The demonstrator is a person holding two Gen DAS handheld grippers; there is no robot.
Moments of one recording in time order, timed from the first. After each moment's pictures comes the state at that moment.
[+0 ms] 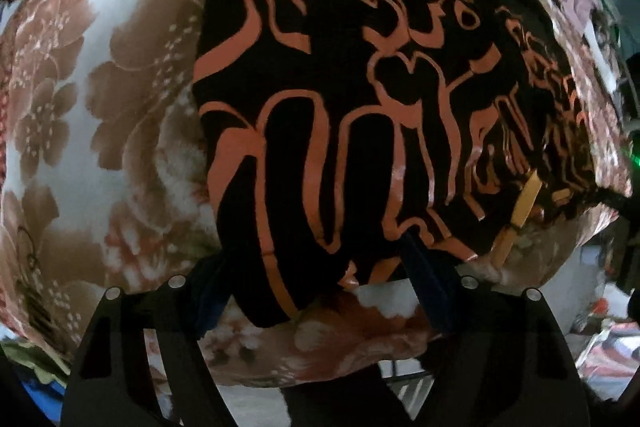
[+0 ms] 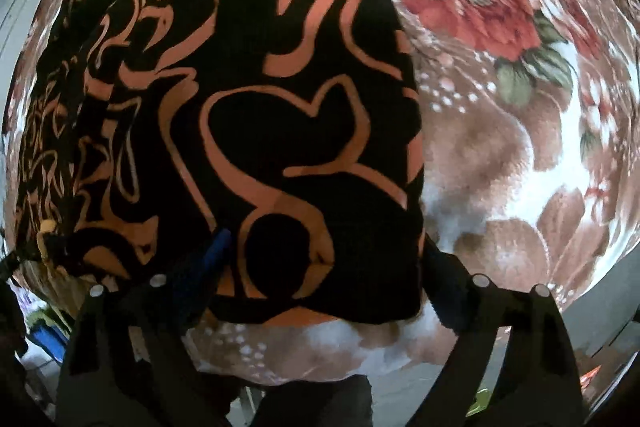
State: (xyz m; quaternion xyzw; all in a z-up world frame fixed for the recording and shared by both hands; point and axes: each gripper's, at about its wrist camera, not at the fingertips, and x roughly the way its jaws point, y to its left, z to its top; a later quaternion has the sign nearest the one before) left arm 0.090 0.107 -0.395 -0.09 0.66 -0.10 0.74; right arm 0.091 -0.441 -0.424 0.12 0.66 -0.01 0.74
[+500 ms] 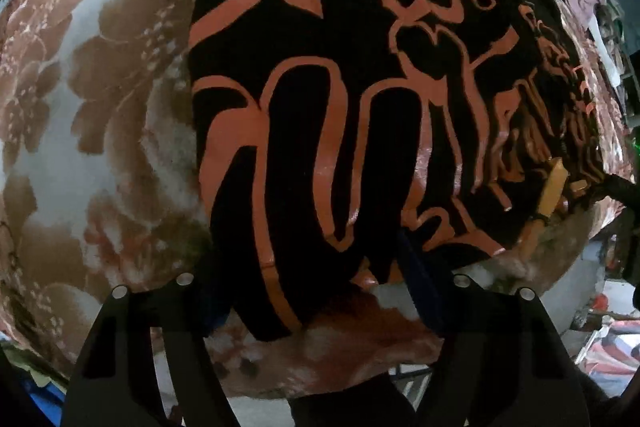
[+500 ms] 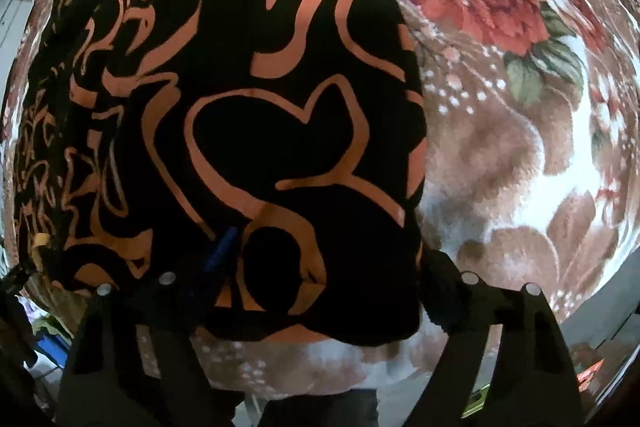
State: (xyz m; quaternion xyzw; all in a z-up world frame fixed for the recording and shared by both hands) left arm 0.092 0.107 -0.417 -0.07 0.67 -0.10 0.73; right arm 0.112 -0.420 -0.445 0.12 0.66 -0.02 0.74
